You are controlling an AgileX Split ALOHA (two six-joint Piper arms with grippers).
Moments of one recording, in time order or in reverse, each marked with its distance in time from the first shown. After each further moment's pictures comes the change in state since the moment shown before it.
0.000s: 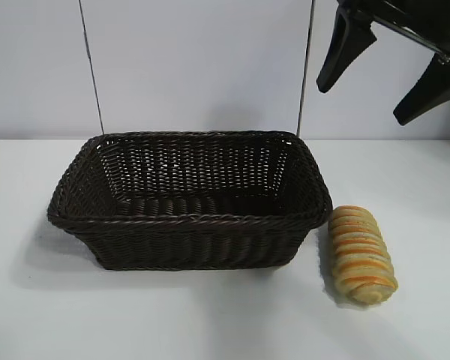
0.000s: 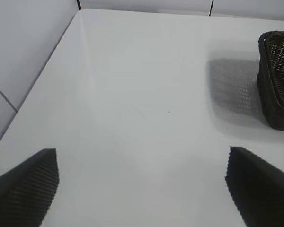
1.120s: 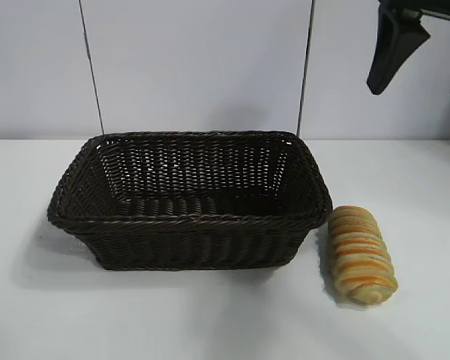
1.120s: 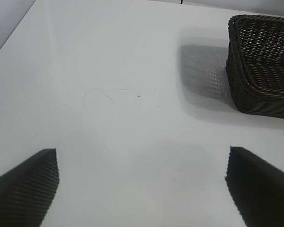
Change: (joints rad) left arm -0.014 -0.074 0.026 -0.066 -0.017 0.000; right arm 0.000 -0.155 0.262 -0.278 -0.044 0.115
